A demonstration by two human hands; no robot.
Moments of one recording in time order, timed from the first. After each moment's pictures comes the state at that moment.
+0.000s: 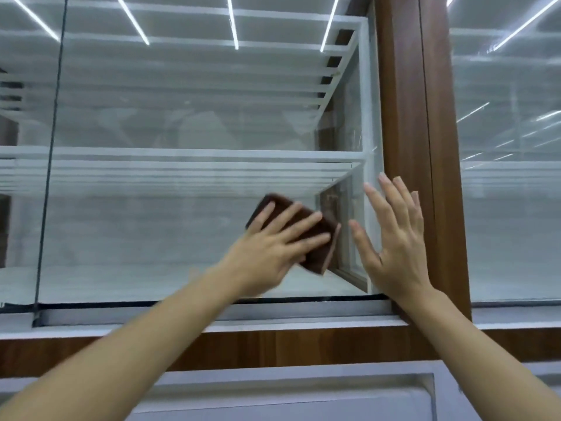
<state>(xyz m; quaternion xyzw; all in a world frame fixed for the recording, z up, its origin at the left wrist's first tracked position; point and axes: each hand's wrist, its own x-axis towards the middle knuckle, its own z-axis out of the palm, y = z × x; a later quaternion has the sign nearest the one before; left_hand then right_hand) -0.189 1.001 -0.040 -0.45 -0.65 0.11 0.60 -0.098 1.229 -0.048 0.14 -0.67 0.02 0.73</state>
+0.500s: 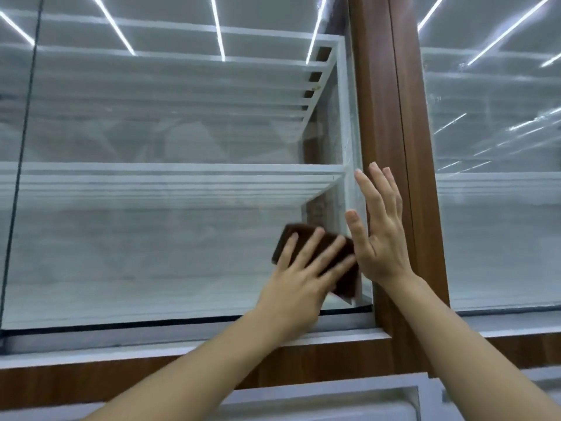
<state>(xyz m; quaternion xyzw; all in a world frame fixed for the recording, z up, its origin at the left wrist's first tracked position) -0.160 1.078 -0.076 -0.44 -0.67 0.04 0.60 -0.100 1.240 -0.014 0.18 -0.66 0.11 0.72</state>
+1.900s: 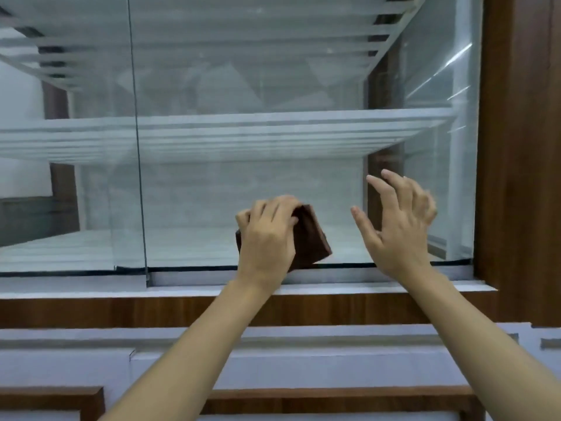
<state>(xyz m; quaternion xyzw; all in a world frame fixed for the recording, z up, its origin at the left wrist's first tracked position) -0.177 0.898 -0.088 -0.30 -0.69 -0.21 0.62 -0.141 1.116 -0.080 0.03 -0.76 0.06 0.65</state>
